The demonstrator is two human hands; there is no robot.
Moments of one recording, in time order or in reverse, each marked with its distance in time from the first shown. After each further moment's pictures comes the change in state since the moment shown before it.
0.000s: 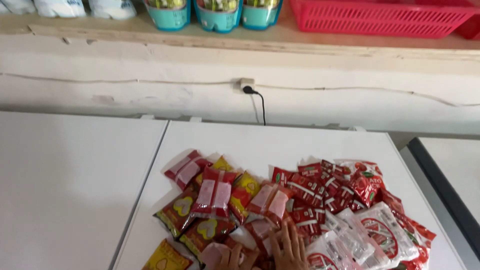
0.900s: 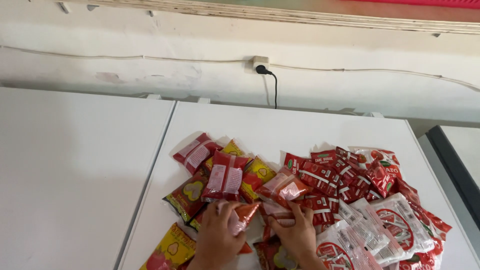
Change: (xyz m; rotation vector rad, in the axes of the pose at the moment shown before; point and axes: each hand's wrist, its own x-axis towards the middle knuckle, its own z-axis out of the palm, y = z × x) left_hand 0.115 0.141 -0.219 0.059 -0.182 -0.432; right_hand 0.123 -0.013 -0.142 0.691 -0.557 0.917
